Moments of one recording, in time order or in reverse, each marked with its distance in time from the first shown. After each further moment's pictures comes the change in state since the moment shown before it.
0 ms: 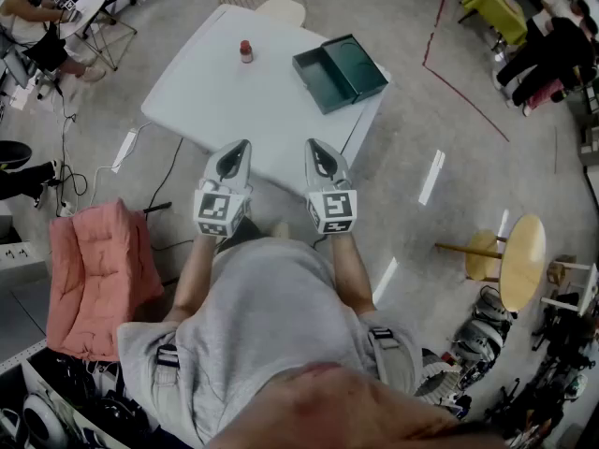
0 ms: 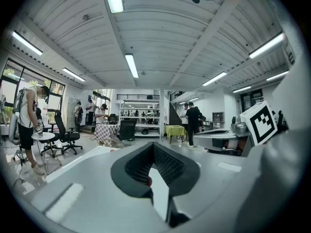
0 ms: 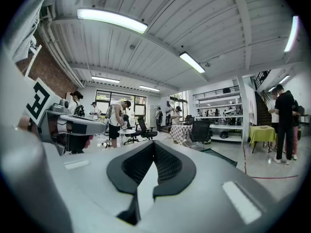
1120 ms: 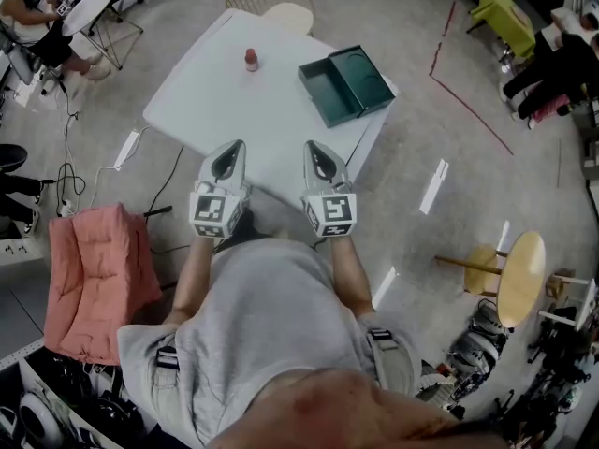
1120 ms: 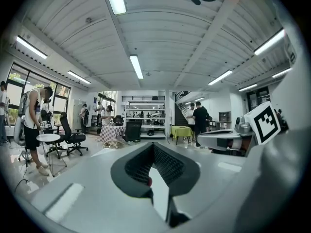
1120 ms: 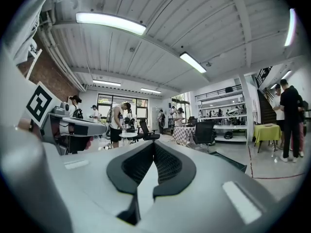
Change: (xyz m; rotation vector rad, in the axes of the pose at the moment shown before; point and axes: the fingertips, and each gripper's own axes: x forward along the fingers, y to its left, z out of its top) left arm 0.023 0.038 0.010 -0.002 -0.011 0.073; right arm 0.039 -0.008 0.009 0.018 -0.036 0.035
